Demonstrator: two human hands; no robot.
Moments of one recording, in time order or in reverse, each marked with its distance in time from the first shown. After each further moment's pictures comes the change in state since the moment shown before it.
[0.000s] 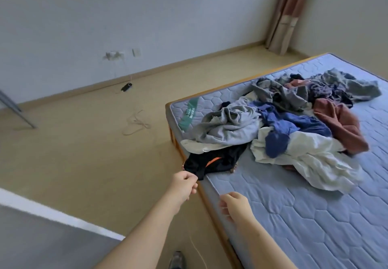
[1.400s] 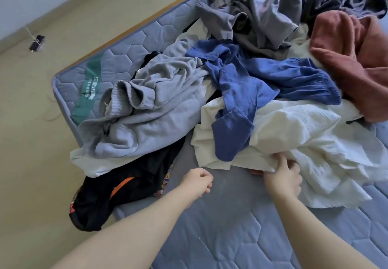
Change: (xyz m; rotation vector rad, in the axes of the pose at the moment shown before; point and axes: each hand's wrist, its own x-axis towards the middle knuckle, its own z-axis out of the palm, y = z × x) left_hand 0.318 0.027 0.362 0.383 -0.323 -0.332; right_hand 0.401 0.041 -0.299 -0.515 0.479 0.263
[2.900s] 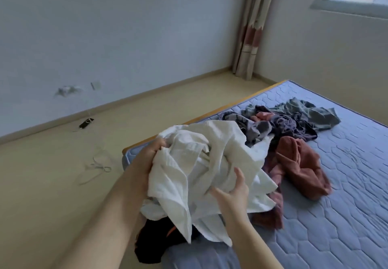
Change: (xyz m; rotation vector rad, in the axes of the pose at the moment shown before) left_hand -0.339 0.010 -0.271 -0.860 -0.154 0.553; right_hand -0.353 -0.162 -0.078 0.795 -0.039 -0.459
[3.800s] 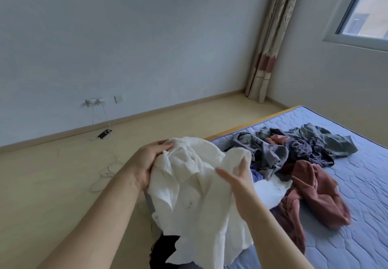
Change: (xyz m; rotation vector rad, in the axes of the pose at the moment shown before) left_hand -0.044 0.047 -0.053 -0.020 0.008 0.222; right_hand -0.018 -0.068 0.027 0.236 -0.376 -0.195
